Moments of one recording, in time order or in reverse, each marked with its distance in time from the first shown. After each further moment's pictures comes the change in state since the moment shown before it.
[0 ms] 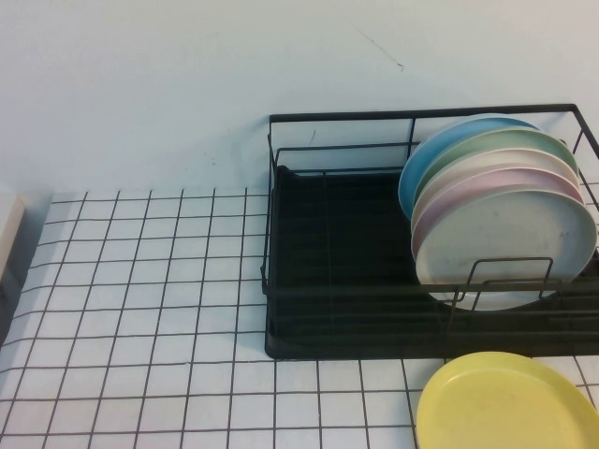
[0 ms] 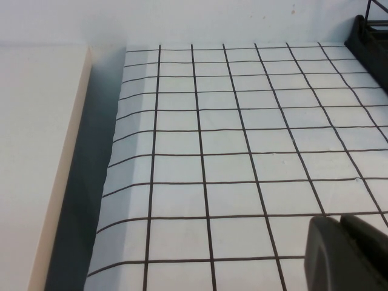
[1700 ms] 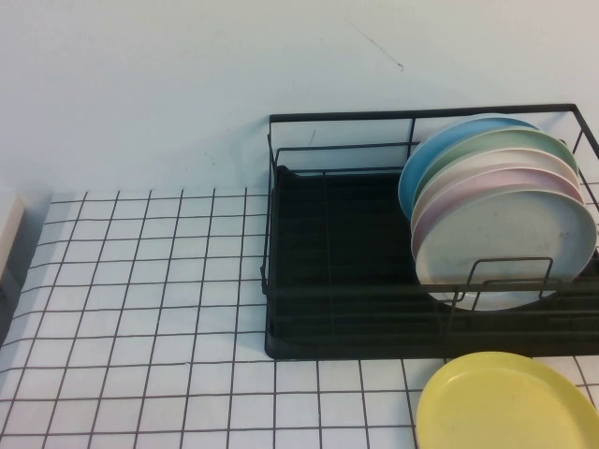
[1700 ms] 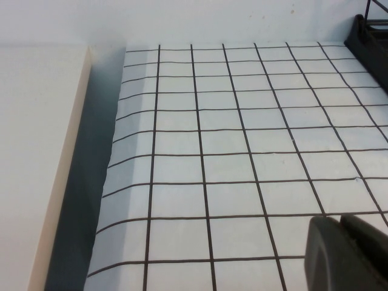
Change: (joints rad) right arm -0.032 0.289 -0.092 0.585 -0.228 -0.823; left arm 0.000 0.000 0.000 0.000 0.000 0.004
